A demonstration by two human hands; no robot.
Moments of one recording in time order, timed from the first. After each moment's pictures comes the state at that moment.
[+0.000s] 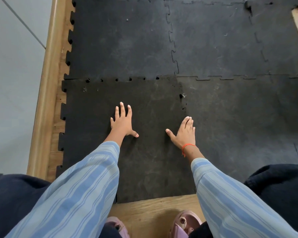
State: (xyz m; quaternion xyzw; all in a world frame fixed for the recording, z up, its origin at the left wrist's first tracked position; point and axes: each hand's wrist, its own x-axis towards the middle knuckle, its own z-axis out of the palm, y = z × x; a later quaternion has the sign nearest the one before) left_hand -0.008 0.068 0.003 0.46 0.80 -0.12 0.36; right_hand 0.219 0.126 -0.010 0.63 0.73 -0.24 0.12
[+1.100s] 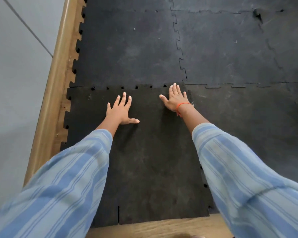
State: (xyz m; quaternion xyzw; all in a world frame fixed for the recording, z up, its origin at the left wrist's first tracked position) left_hand -0.073 0.115 -0.003 0.52 0.79 -0.13 0.28; right_hand 0.110 0.260 -0.001 0.49 0.82 -0.23 0.17
